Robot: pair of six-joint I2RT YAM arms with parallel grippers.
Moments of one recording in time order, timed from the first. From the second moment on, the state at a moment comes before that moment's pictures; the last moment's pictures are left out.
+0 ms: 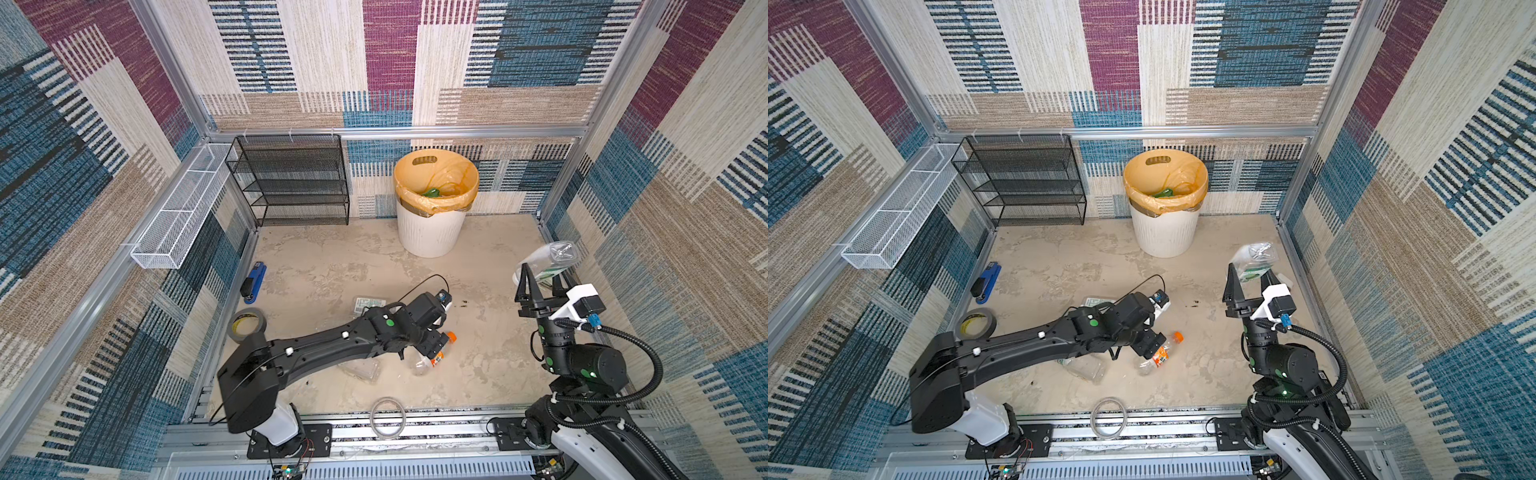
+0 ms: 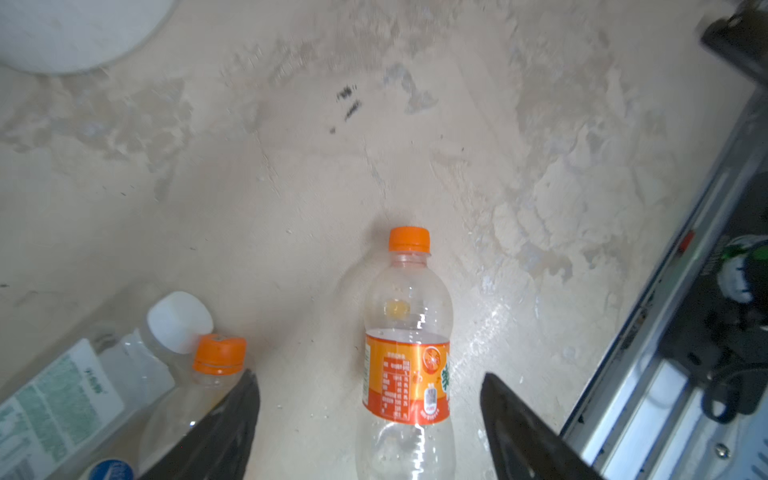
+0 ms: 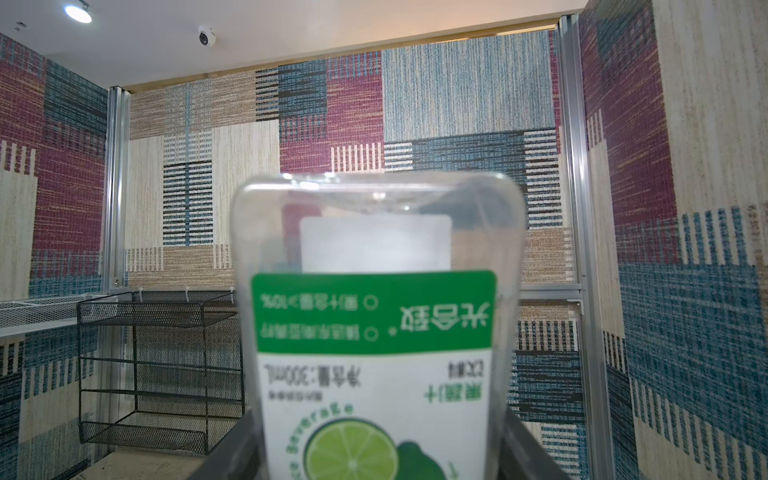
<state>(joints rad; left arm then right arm) -1.05 1.52 1.16 -0.47 -0.14 -0.18 0.52 0.43 0.43 0.58 0.31 -0.17</state>
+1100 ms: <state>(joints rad) -0.84 1.15 0.89 -0.24 -0.07 -0.16 0.33 1.27 1.21 0.30 0.12 -0.01</state>
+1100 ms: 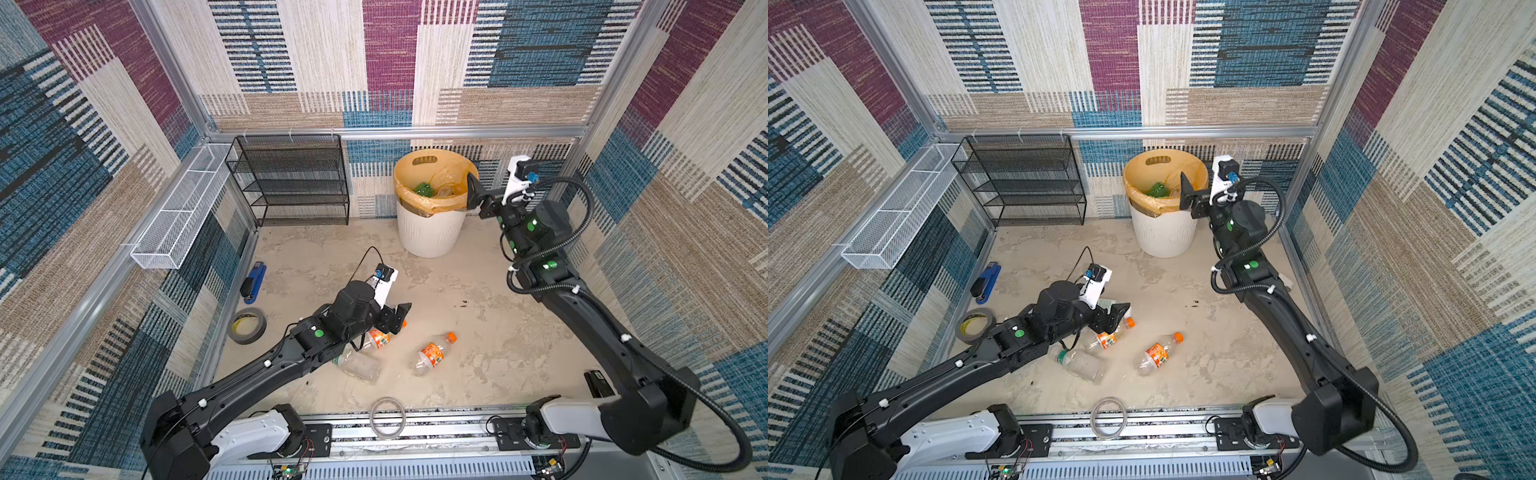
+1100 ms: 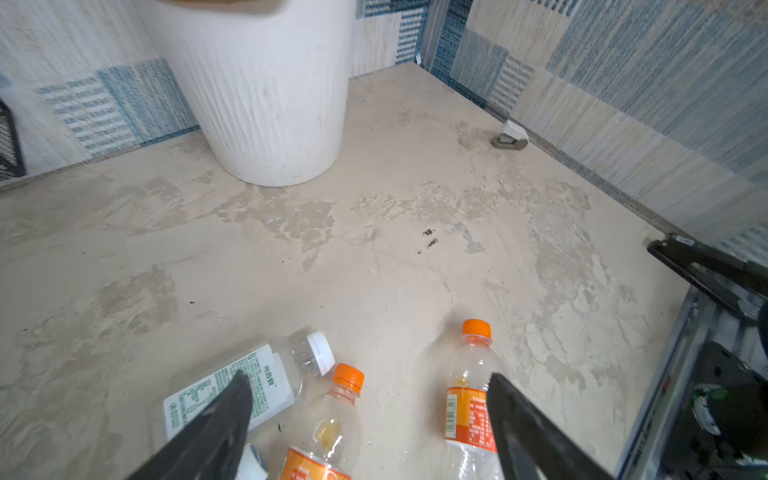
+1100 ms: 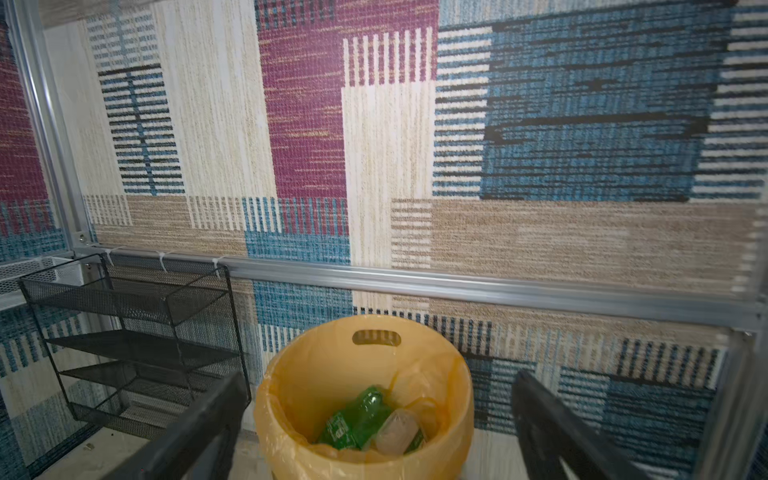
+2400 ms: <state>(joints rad) -1.10 1.79 1.06 -0.28 -0.08 -0.19 0.27 0.81 0.59 0.10 0.26 0.22</state>
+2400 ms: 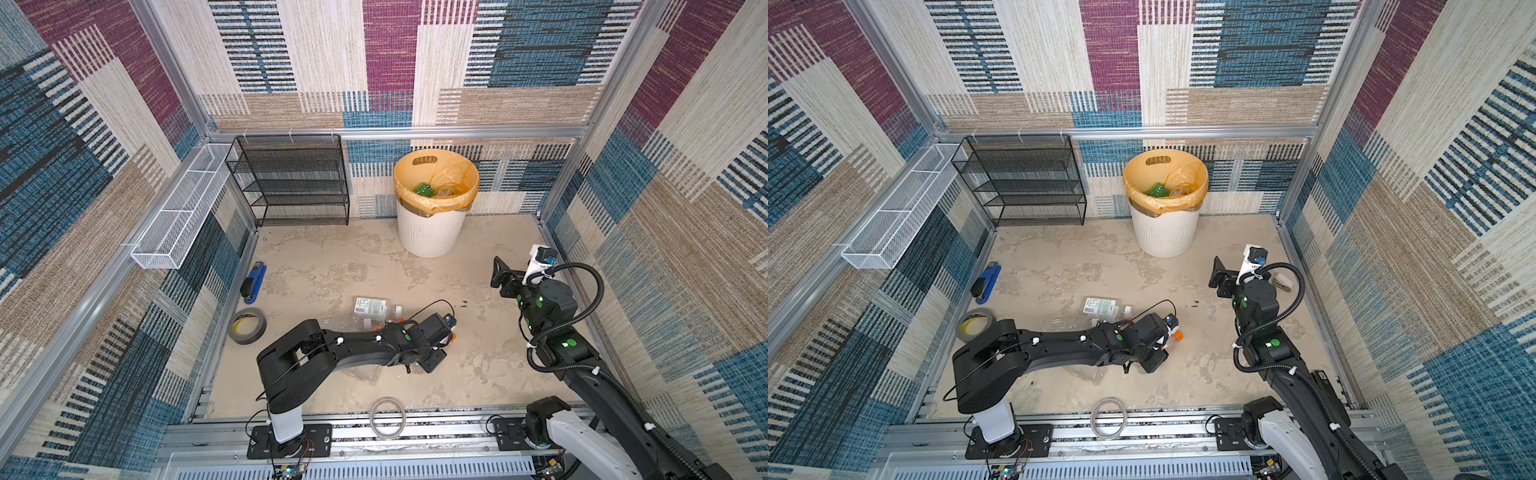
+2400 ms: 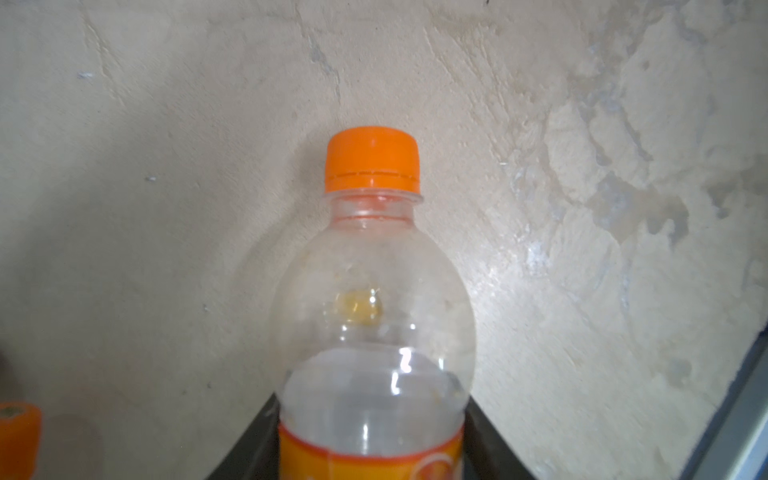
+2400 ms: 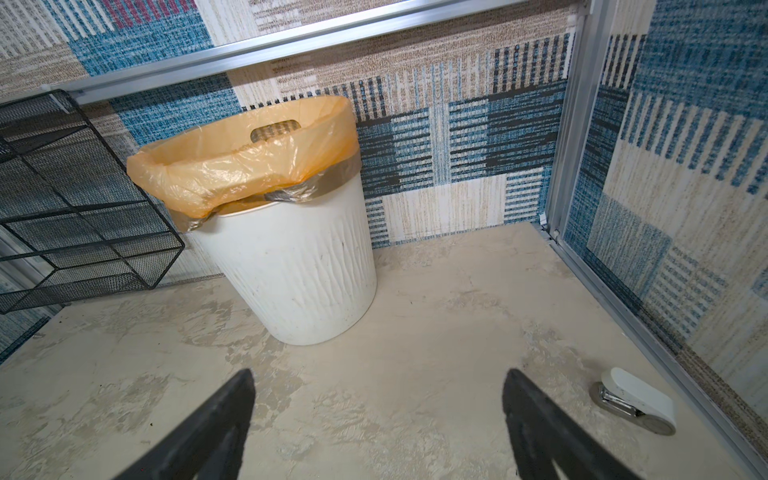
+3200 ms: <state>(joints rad) -1.00 1.51 1.02 0.95 -0.20 0.37 0.25 0.83 0.53 0.25 0.26 0.16</state>
